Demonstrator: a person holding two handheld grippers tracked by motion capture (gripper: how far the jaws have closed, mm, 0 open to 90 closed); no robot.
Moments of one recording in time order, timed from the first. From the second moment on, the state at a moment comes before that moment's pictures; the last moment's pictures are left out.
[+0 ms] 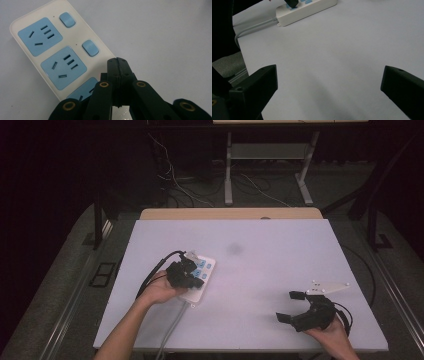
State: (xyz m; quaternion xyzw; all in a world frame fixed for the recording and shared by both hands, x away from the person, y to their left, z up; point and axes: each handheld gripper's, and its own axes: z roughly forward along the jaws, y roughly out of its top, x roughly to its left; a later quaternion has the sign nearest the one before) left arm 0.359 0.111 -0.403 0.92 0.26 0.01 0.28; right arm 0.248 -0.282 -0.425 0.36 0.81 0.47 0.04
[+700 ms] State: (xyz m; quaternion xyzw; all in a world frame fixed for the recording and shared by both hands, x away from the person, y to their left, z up) left arm 0.360 0.112 -0.404 0.92 0.27 0.00 0.28; right arm 0.248 -0.282 -0.425 0.36 0.81 0.47 0.04
